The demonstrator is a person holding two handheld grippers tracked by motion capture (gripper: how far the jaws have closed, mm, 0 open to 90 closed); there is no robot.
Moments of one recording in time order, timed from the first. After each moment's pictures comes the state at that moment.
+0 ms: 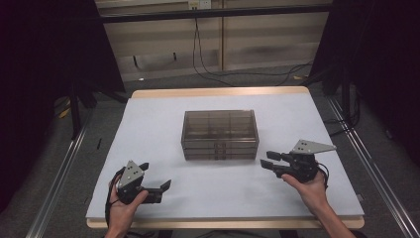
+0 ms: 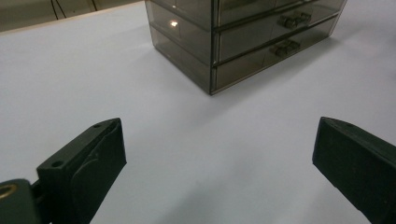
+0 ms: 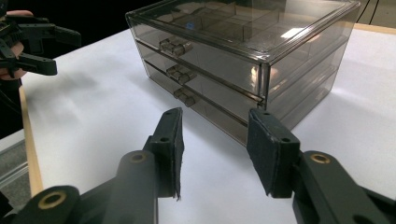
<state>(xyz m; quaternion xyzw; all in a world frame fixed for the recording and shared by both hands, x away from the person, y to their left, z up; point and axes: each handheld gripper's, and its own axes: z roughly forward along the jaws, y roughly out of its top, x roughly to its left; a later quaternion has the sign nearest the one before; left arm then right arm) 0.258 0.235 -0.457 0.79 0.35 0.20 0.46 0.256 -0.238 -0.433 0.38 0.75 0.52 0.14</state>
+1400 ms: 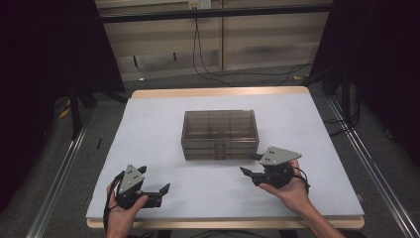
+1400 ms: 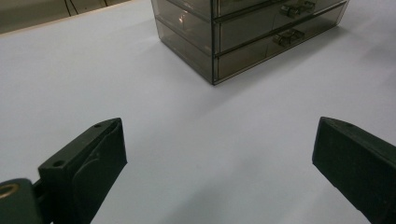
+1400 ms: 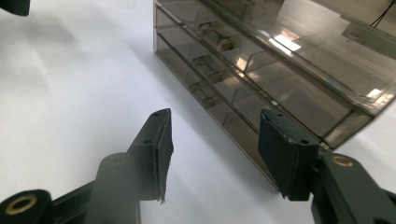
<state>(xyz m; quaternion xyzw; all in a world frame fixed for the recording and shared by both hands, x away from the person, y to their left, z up) 0.244 0.235 -0.452 0.79 0.35 0.22 0.44 0.253 -0.173 -0.432 0.28 0.82 0.44 0.22</state>
